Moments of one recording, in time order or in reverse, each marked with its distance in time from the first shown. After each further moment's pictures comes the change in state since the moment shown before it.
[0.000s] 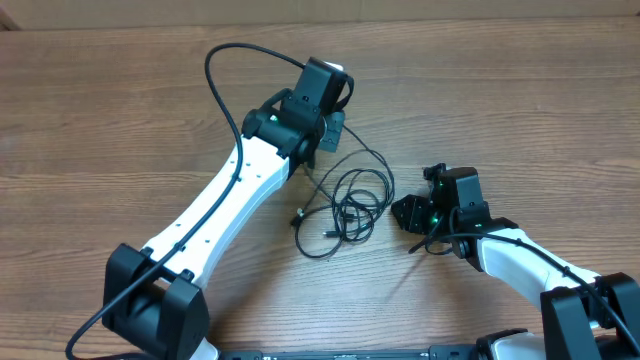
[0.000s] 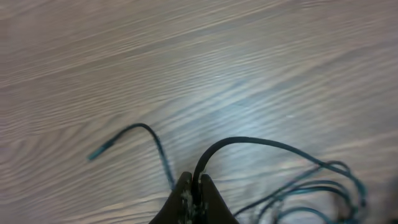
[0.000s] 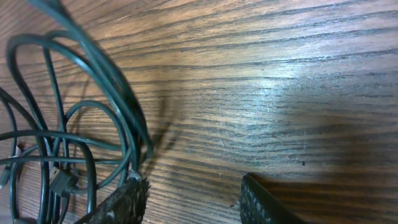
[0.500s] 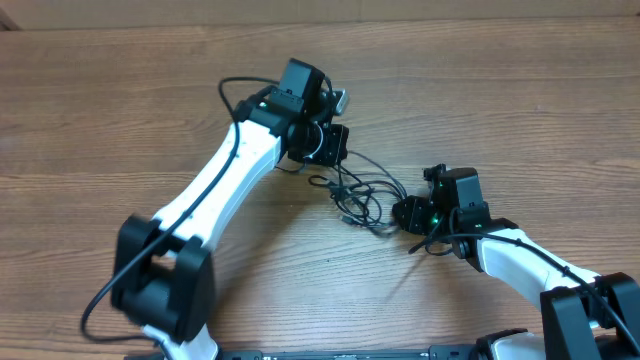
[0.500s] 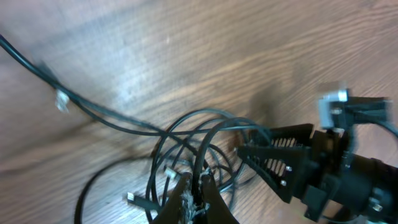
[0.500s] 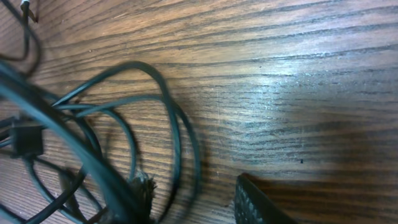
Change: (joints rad) left arm 0.092 0.056 -0.009 -0.080 0.649 -0.034; right arm 0.000 0.000 -0.002 0.000 0.002 0.001
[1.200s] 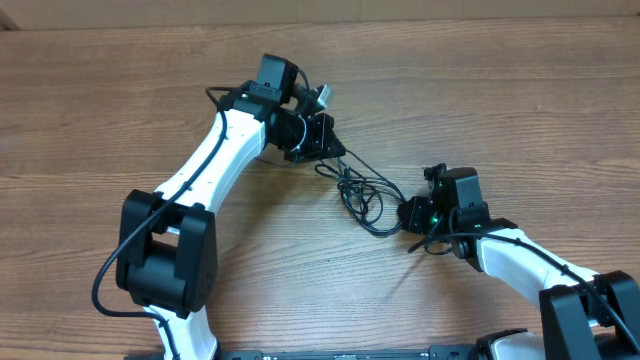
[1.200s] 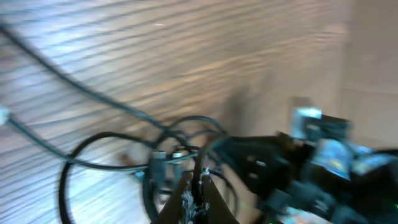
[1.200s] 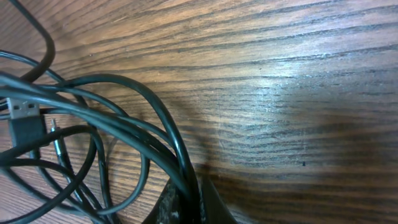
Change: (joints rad) left arm 0.115 0.132 -0.002 0.033 0.277 -0.117; right arm 0.001 0.005 -0.002 0.015 -0.002 0.026
